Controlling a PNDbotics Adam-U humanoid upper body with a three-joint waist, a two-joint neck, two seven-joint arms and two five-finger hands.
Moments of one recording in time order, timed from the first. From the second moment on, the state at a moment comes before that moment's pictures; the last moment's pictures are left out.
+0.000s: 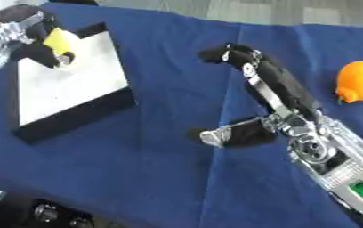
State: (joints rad) left arm -0.82 0.75 -0.45 -1.39 -0.64 0.53 -0.41; right arm -0.56 -0.63 0.62 -1.98 0.31 0.10 -0.12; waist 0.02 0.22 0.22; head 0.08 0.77
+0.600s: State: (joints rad) left arm -0.82 0.75 -0.44 -1.38 -0.72 0.48 -0.45; right arm -0.55 -0.63 0.62 -1.98 0.32 0.10 -0.13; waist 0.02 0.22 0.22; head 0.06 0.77
